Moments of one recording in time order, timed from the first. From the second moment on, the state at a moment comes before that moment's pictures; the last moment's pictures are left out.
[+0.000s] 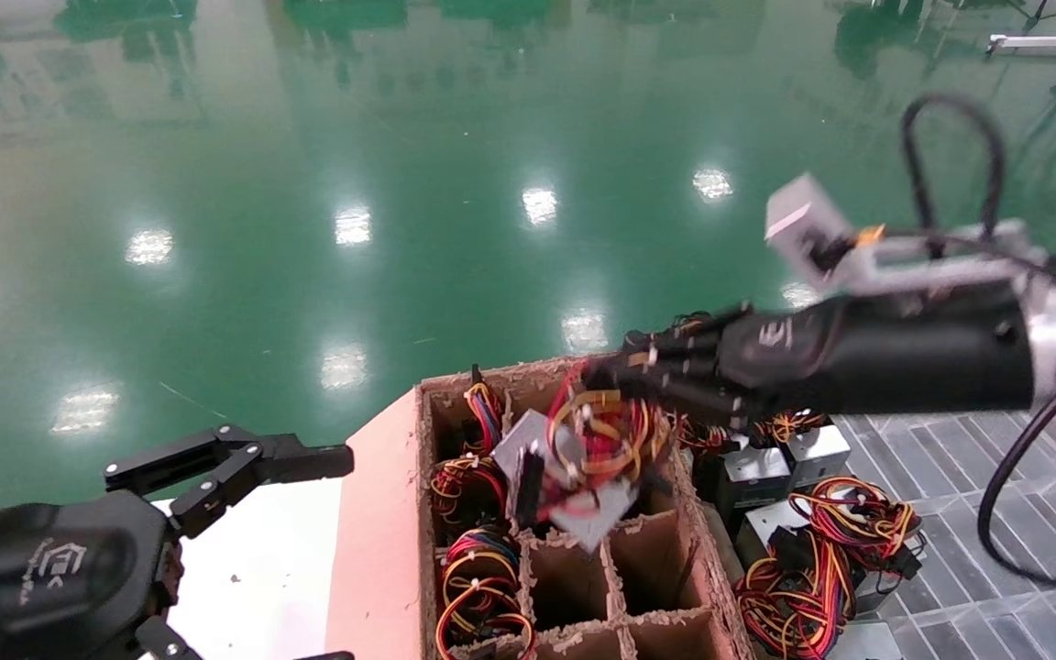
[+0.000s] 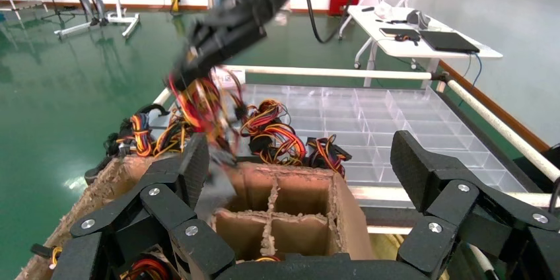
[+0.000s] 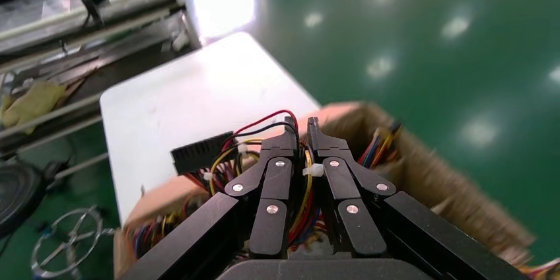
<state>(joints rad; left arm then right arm) -1.10 0.57 0.38 -1.25 0.65 1.45 -0.13 1.79 -0.87 -0.68 0.61 -1.11 -1.58 0.29</state>
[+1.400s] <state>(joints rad) -1.10 0.57 0.38 -1.25 0.65 1.45 -0.13 1.89 -0.13 -0.74 0.83 -0.92 -1.57 0.43</state>
